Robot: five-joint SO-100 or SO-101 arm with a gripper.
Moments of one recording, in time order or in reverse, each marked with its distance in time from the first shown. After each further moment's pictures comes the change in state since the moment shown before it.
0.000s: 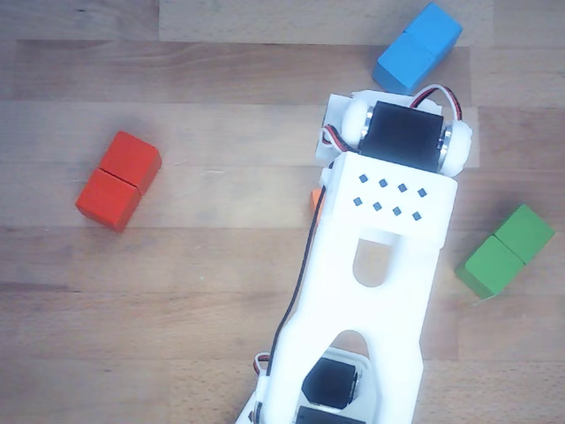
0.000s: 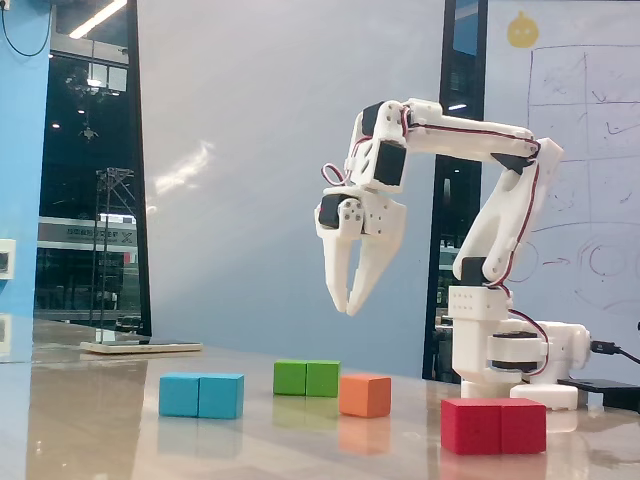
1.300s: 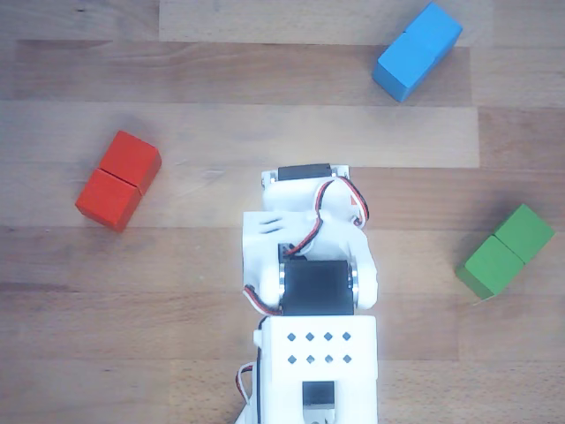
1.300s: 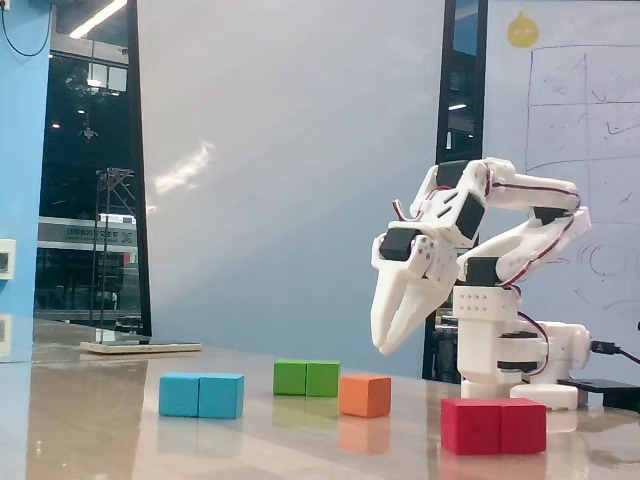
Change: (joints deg) arm -14.8 39.1 40.9 -23.0 -0.1
